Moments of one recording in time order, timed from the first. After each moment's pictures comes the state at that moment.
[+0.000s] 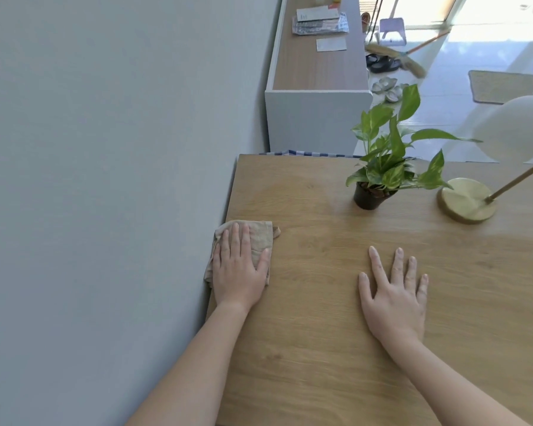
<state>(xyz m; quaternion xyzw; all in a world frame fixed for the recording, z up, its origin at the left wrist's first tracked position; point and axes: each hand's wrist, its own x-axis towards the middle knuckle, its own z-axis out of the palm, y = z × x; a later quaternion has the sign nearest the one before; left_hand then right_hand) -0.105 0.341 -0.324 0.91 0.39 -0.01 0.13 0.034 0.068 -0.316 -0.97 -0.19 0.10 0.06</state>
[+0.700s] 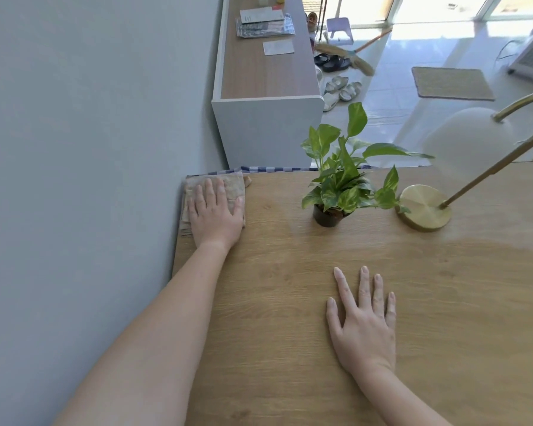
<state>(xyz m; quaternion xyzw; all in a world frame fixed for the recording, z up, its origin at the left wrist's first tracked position) 0.087 0.421 -0.319 0.92 0.38 -0.05 0.11 0.042 0.069 -0.331 -0.98 -0.18 0.06 0.07</state>
